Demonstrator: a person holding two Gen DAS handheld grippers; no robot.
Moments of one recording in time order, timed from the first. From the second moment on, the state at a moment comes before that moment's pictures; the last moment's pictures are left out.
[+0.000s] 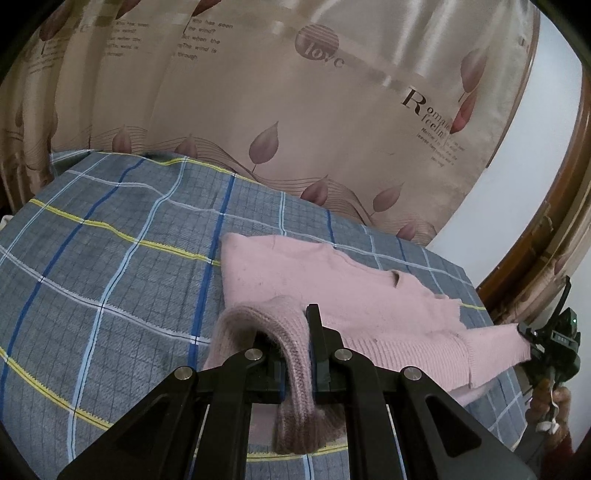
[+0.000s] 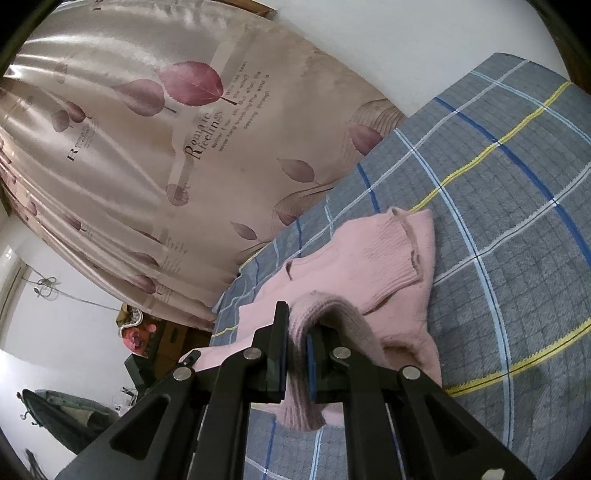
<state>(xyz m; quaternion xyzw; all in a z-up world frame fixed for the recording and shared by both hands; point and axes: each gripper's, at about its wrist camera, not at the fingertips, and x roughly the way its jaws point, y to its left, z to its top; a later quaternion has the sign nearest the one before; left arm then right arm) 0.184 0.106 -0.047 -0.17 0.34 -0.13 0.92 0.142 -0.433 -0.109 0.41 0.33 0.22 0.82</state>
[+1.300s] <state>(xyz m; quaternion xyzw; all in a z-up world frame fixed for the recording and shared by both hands) 0.233 0.100 -0.061 -0.14 0.35 -0.10 0.92 0.194 -0.431 -0.121 0.39 0.35 0.21 0.83</state>
